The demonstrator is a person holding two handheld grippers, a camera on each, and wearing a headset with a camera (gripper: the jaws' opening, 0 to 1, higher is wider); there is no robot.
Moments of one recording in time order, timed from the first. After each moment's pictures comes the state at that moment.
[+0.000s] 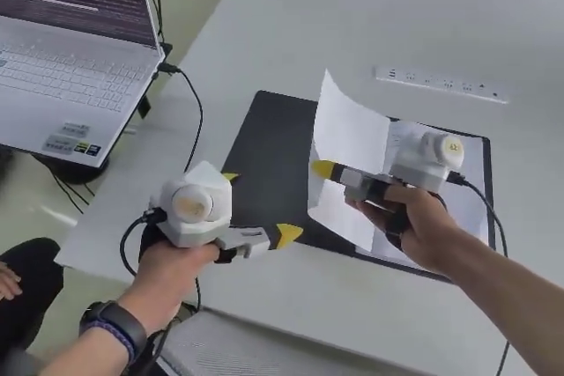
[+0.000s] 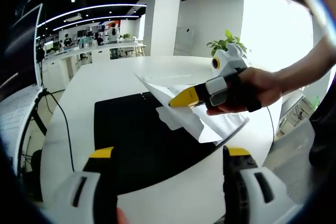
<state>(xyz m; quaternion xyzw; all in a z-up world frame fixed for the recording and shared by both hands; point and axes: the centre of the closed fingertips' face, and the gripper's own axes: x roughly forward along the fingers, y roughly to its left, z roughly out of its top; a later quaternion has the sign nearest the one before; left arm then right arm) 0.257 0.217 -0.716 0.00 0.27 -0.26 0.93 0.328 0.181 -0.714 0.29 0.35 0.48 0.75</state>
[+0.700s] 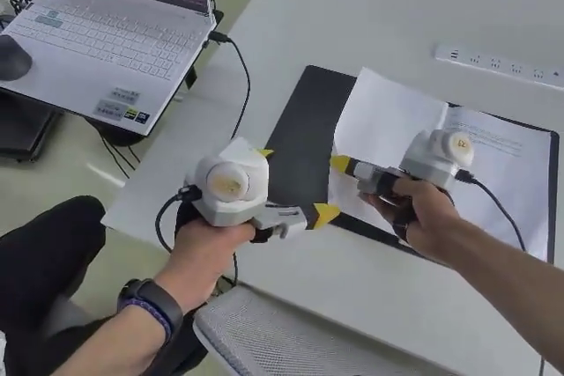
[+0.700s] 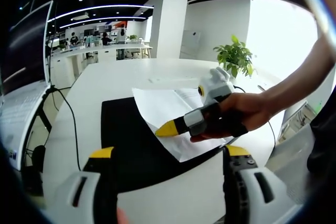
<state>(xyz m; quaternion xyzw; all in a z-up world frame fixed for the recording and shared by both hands) 0.258 0.231 -0.711 -0.02 0.27 -0.24 0.93 0.321 0.219 -0.767 0.29 0.42 0.43 0.74</state>
